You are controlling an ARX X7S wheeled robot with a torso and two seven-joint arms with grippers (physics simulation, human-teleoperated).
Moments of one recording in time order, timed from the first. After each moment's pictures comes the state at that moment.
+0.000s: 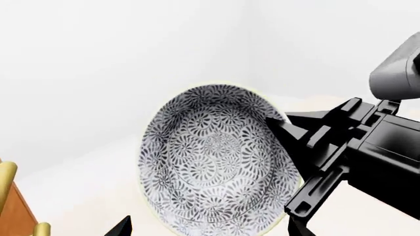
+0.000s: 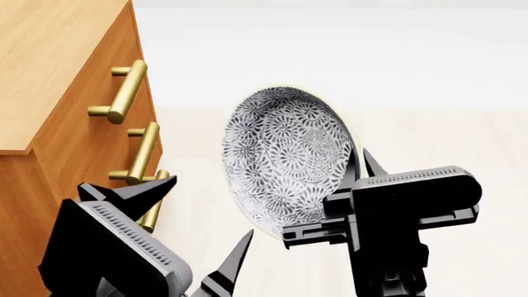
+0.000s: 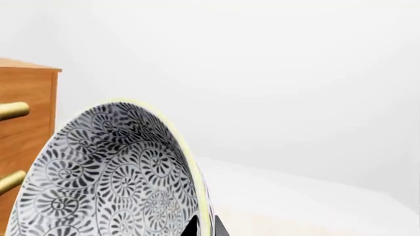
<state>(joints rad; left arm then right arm) -0.62 -0.35 0.47 0.74 -0.78 -1.03 -0.36 0.61 0.66 -0.67 -0.28 0.66 0.31 0.60</state>
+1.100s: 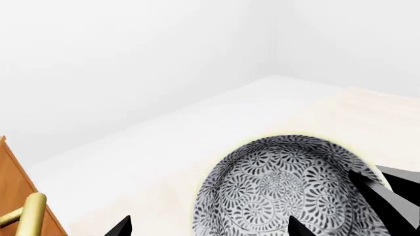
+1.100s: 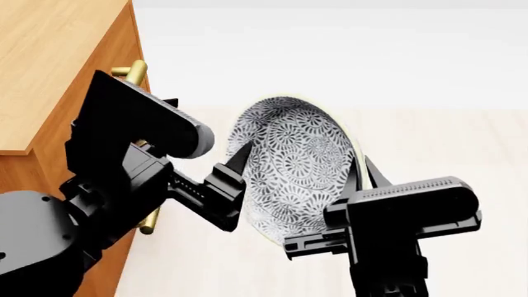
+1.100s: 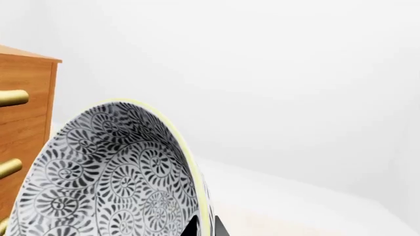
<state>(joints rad) -0.97 -0.24 0.45 0.38 -0.83 -1.16 -0.34 0.59 0.69 -0.69 -0.32 0.62 0.32 0.63</state>
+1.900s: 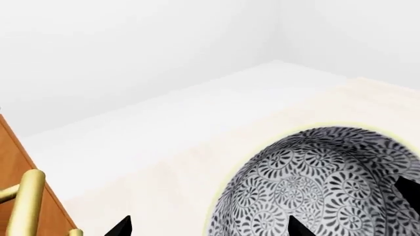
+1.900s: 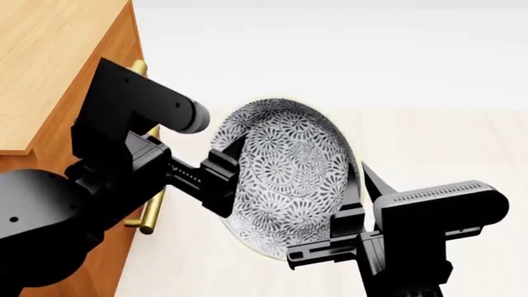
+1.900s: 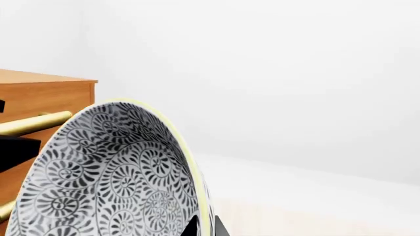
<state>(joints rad) -1.01 -0.24 0.44 0.23 -0.85 -1.15 -0.32 0.52 0.74 -0.62 -0.31 0.75 0.19 0.49</state>
